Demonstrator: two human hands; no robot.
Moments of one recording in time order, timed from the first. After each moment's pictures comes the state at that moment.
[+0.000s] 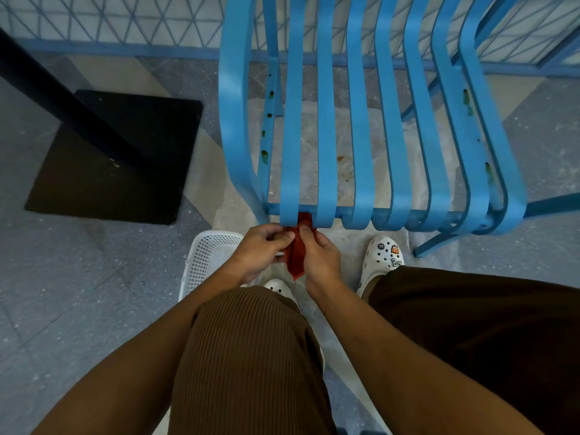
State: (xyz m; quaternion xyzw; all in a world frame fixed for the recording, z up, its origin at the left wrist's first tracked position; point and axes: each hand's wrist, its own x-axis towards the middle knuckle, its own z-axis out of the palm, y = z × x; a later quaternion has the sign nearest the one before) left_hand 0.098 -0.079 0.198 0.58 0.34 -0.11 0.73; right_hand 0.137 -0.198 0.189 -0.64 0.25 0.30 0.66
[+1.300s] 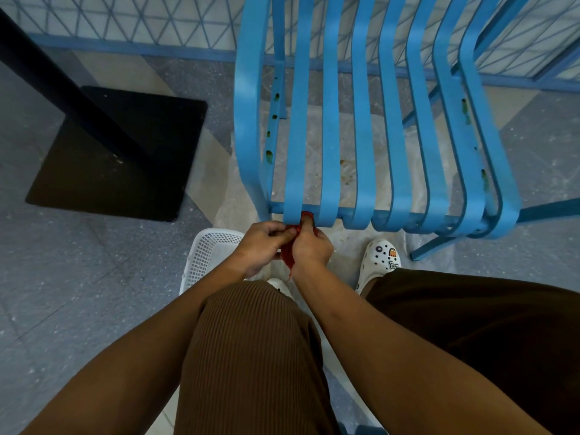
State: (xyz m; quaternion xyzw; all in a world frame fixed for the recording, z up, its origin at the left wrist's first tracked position) left_hand 0.099 -0.077 0.202 0.59 0.34 -0.10 0.72; right_hand 0.142 -0.161 0.188 -0.64 0.35 0.24 0.64
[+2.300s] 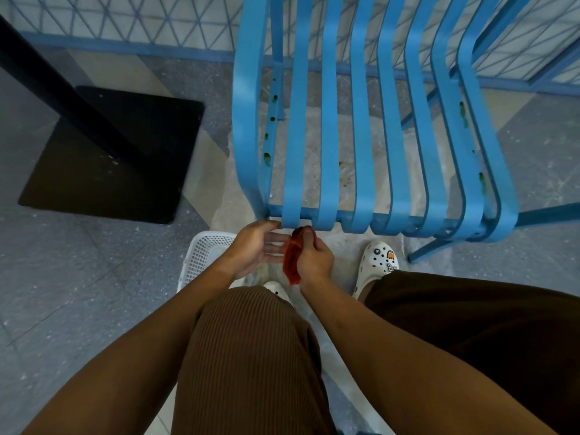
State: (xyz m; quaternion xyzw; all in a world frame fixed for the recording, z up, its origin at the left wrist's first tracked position) left_hand 0.102 -0.062 0.207 0.52 0.37 -0.14 0.76; right_hand 0.133 -0.183 0.193 -0.69 0.29 0.29 0.60
